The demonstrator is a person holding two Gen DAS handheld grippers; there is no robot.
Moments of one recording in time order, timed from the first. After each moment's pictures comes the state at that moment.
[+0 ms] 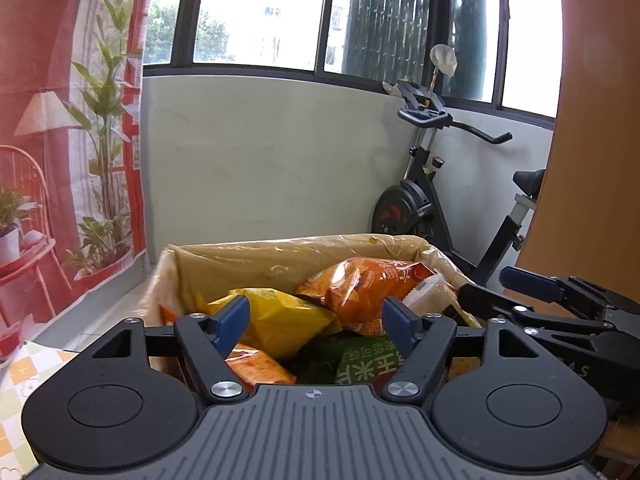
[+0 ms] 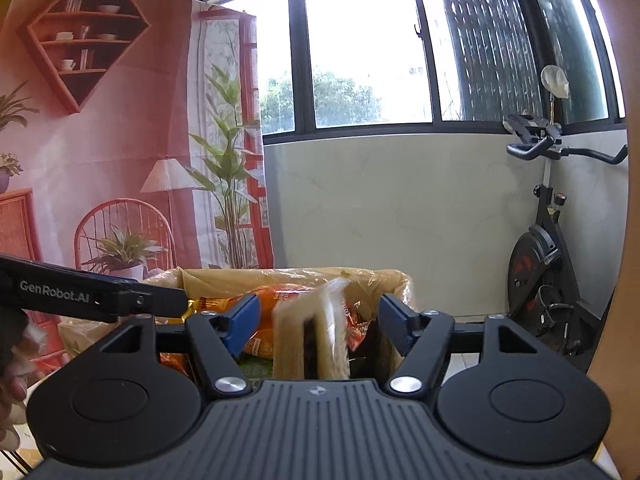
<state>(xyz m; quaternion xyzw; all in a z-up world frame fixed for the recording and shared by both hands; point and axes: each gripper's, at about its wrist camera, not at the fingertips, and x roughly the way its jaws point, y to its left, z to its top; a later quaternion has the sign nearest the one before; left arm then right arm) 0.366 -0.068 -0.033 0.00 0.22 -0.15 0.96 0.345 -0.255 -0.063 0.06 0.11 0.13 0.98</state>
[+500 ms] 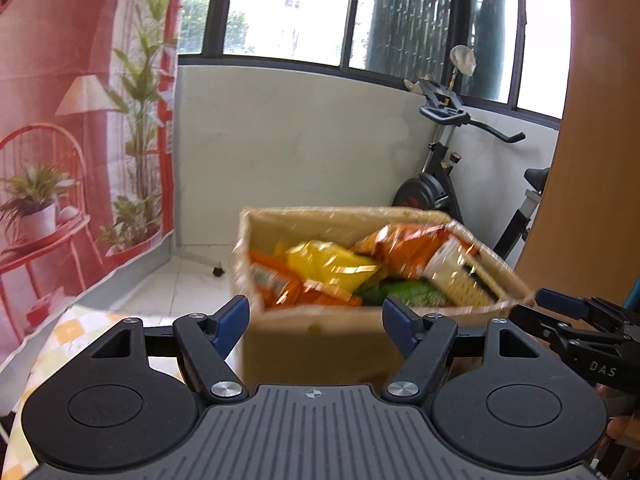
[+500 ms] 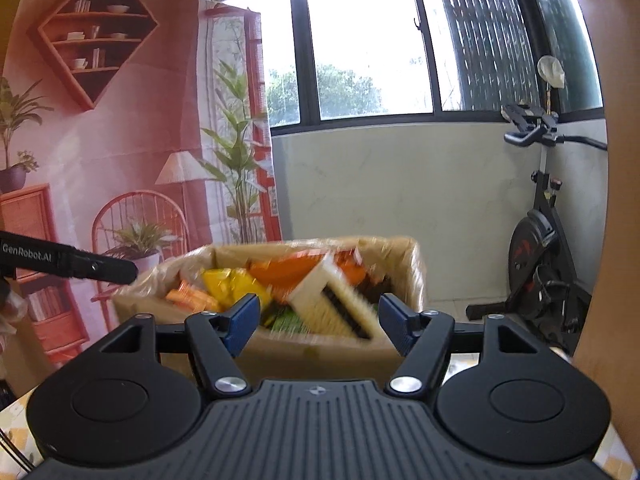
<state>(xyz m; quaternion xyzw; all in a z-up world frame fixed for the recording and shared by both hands) 0.304 -0.009 -0.036 -0.01 0.24 -0.12 0.96 0.277 -0.243 -0.071 0.07 0.13 0.13 0.98</state>
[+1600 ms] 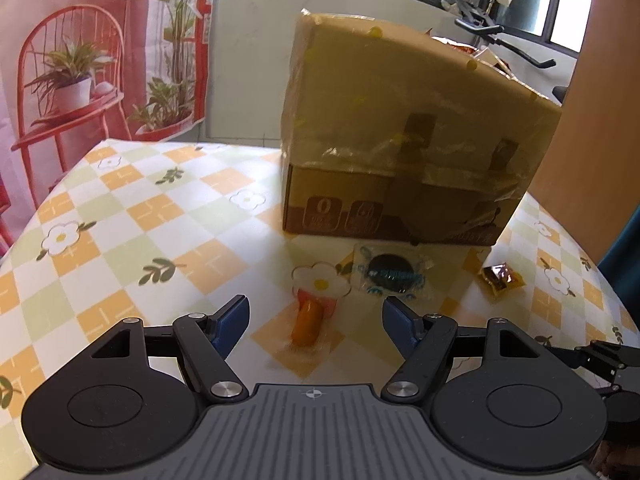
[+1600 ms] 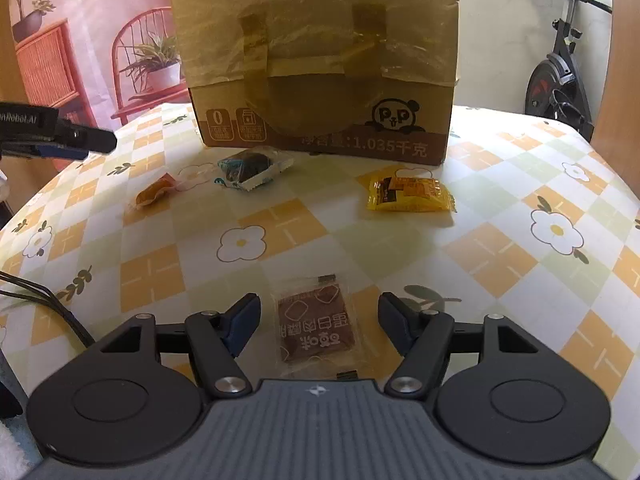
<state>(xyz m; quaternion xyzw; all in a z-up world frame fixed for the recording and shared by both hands) 0.215 0.026 -0.155 -0.03 0.36 -0.08 0.93 0.162 -0.213 -0.231 0.02 0.36 0.16 0.92</state>
